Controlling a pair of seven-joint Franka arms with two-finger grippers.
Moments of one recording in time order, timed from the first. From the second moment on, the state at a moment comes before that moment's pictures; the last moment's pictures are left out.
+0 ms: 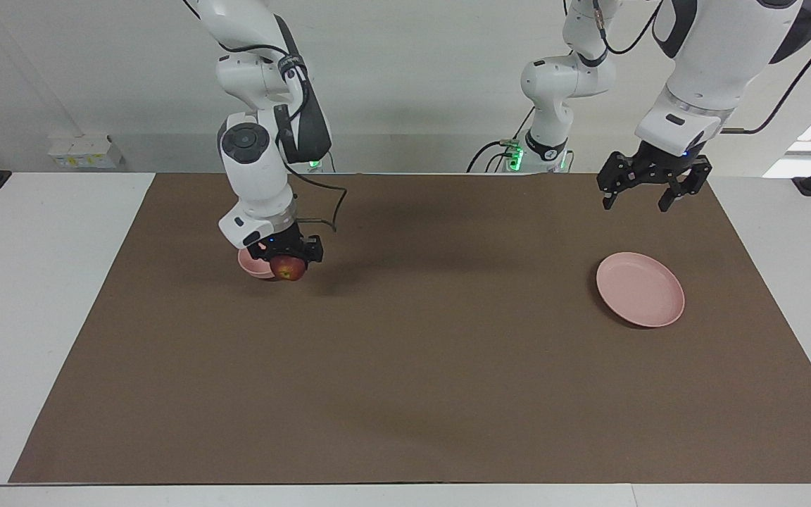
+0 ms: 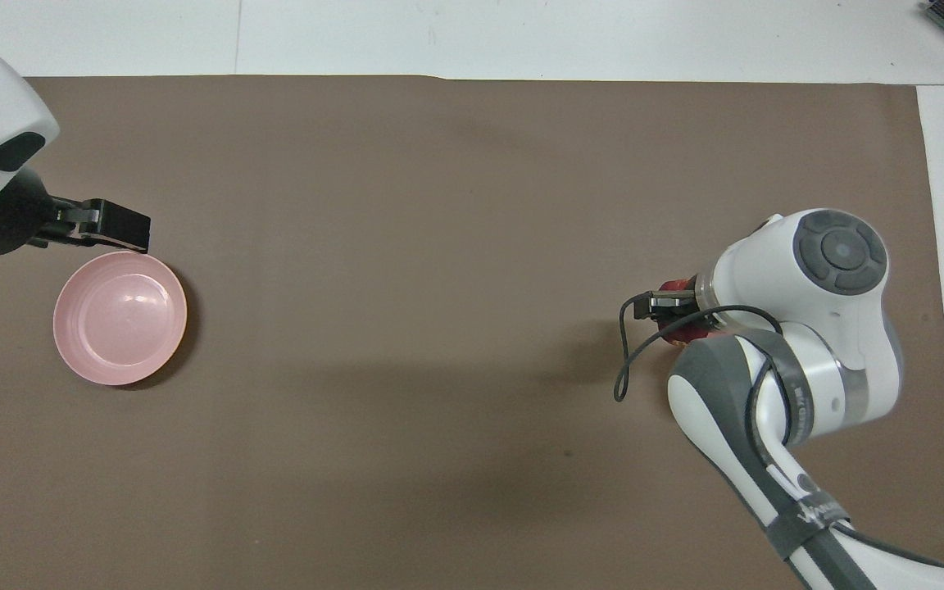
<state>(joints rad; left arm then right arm) 0.08 0.06 -0.27 -1.47 0.03 1.57 -0.07 0.11 0.05 0.09 -2.12 -0.03 2.14 0.27</state>
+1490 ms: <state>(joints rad) -0.09 -0.02 0.00 -1.50 0.00 1.48 0.02 -0.01 -0.04 0.10 -2.11 -0.03 2.07 0.15</state>
